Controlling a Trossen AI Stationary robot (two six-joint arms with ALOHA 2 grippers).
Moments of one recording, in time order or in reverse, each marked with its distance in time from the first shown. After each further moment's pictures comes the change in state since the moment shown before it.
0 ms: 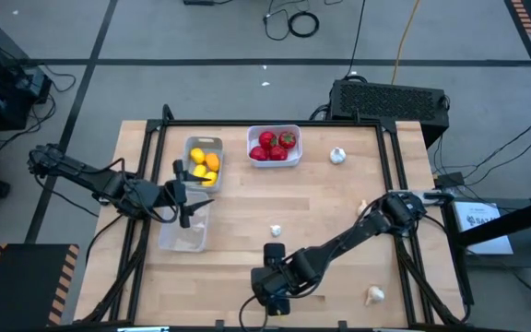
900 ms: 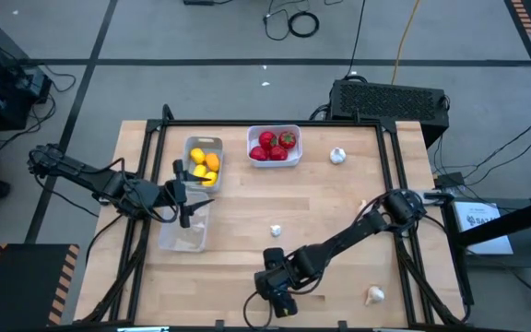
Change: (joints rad) left arm 0.000 0.000 0.002 0.000 0.001 -0.007; right arm -0.014 -0.038 -0.190 0.204 -0.169 -0.114
